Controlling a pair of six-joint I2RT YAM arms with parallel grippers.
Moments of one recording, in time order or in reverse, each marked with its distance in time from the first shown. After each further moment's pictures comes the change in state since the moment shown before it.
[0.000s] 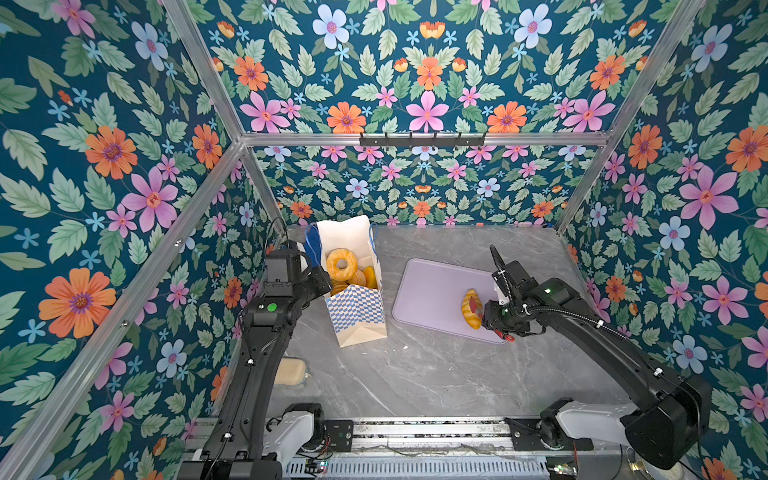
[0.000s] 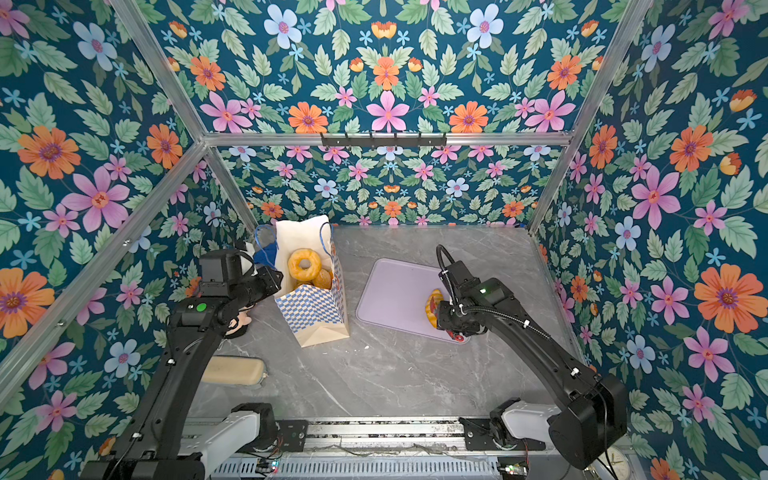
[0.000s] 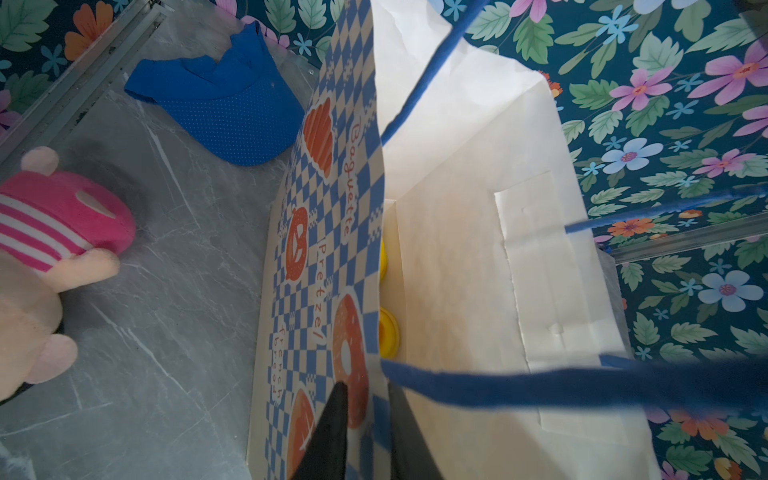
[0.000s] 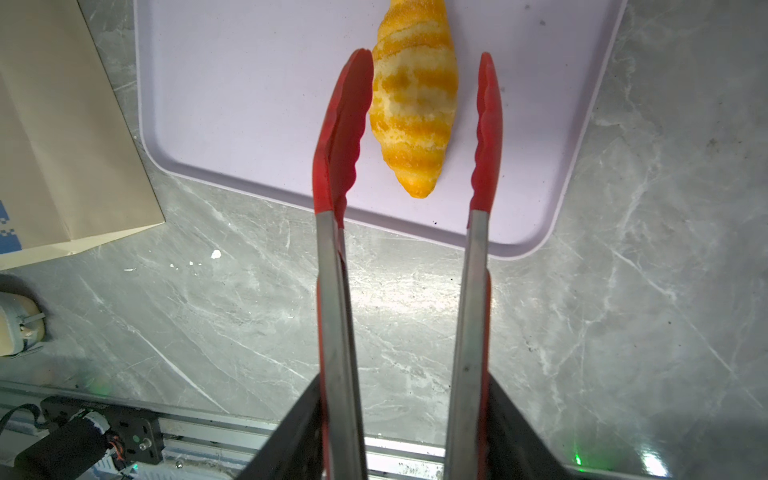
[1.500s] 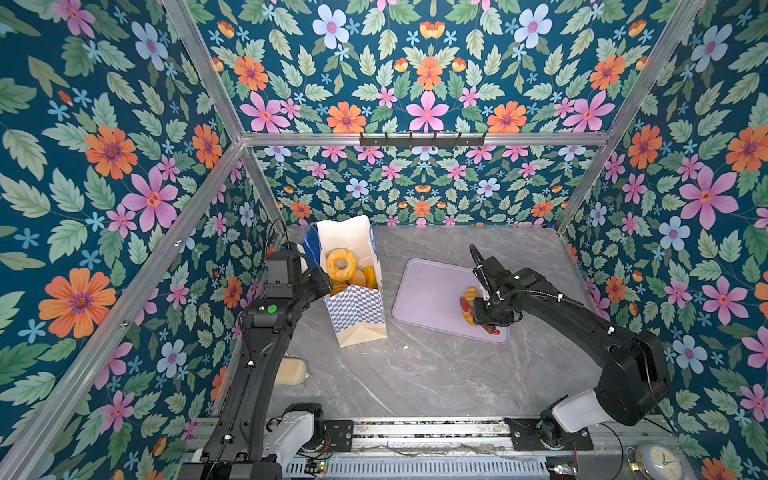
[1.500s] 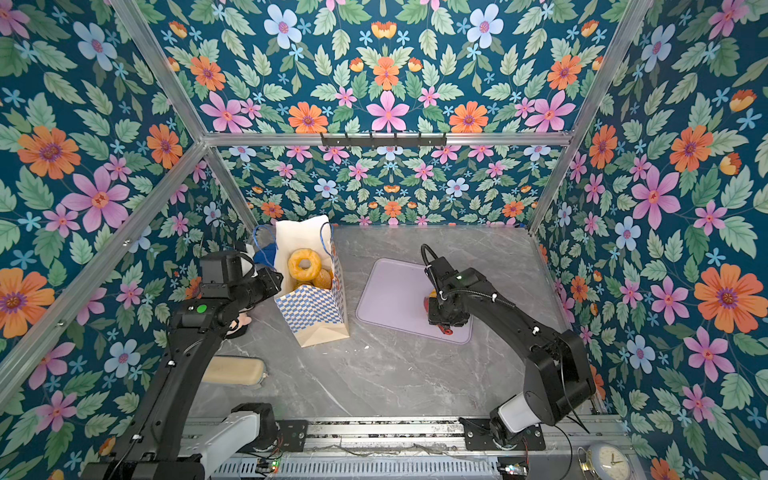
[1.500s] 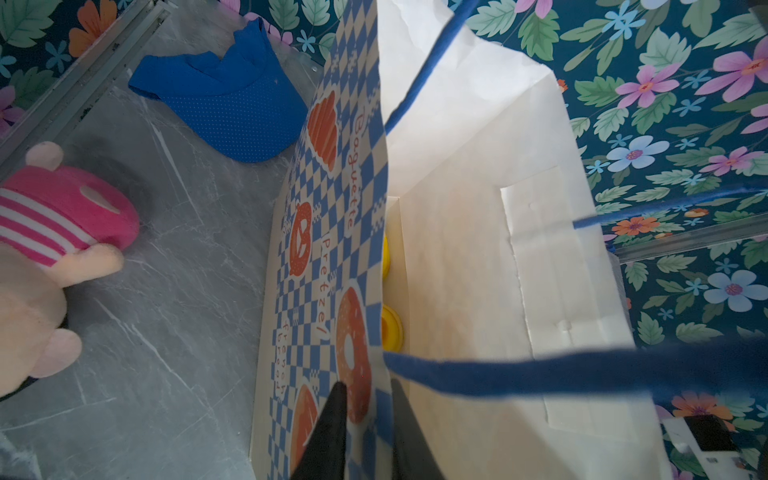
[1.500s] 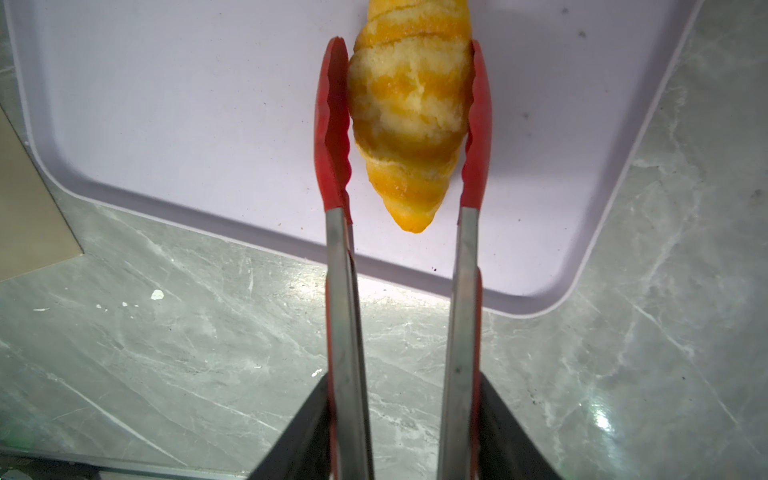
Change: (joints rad) left arm 0.000 -0.009 -0.011 -0.003 -0.008 0.004; right arm 0.002 0.220 0.041 0.073 0.038 -0.044
